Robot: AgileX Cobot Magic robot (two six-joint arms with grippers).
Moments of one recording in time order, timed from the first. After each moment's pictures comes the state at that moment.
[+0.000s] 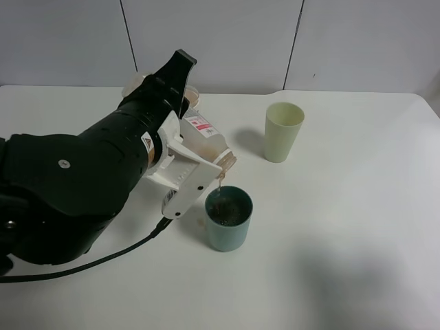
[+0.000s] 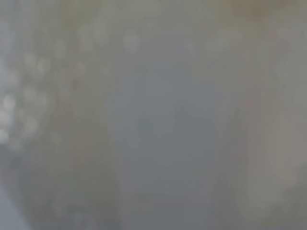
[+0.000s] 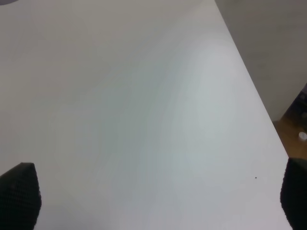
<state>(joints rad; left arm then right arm) -1.20 1.60 -0.76 1.63 0.92 -0.12 -0.01 0.00 -0.50 -0.13 1.06 0.15</state>
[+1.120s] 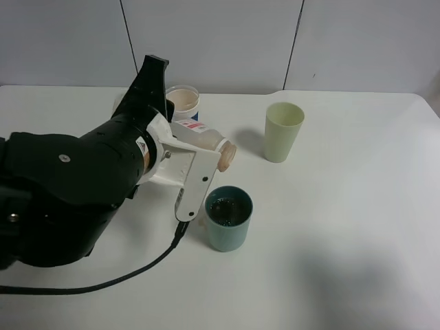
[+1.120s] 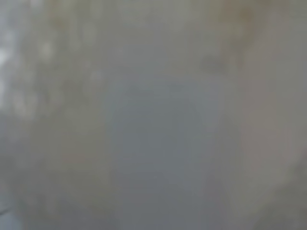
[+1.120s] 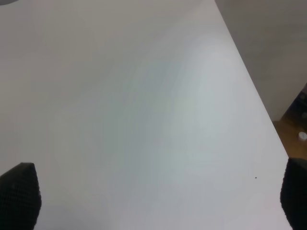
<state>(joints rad) -1.20 1.60 -0.76 1.47 0.91 -0.37 -0.01 0.00 -0.50 -0.13 1.06 0.15</state>
